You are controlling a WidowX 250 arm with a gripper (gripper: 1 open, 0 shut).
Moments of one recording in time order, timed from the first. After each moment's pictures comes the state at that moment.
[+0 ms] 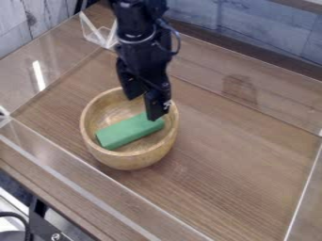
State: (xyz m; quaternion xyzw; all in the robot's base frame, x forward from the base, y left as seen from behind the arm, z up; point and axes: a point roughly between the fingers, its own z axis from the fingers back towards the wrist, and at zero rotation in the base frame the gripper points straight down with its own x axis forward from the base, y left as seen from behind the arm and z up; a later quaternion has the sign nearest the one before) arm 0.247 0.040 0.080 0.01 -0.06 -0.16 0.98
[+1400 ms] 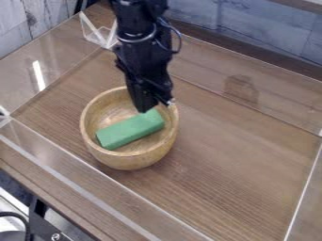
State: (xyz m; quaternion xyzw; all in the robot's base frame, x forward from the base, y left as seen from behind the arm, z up) arm 0.244 0.035 0.086 0.00 -0.06 -0.15 0.99
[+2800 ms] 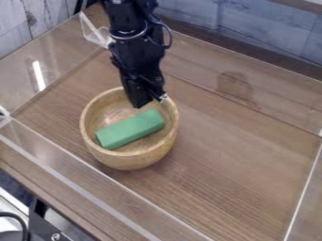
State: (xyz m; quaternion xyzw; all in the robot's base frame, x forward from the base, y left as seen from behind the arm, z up) arm 0.252 0.047 0.079 0.00 -0.06 -0.16 0.99
